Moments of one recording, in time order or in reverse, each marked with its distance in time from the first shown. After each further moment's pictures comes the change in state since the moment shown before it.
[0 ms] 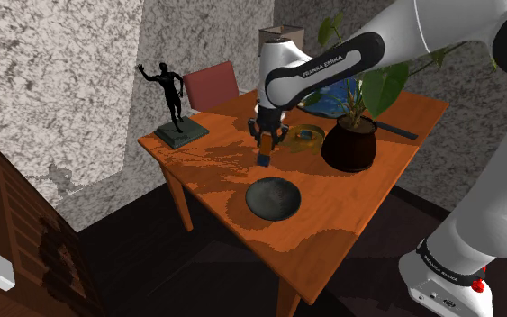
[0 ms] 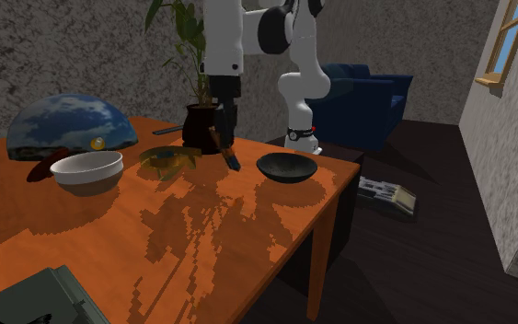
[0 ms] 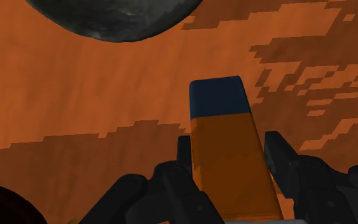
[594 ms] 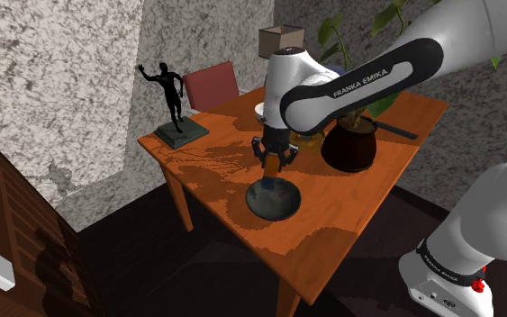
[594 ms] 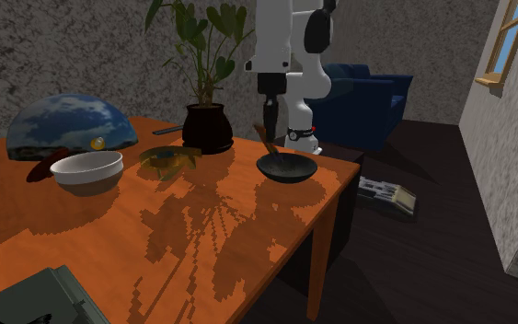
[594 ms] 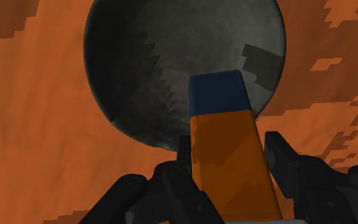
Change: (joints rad) arm 0.079 -0.234 0.081 -0.264 0.076 0.042 0.115
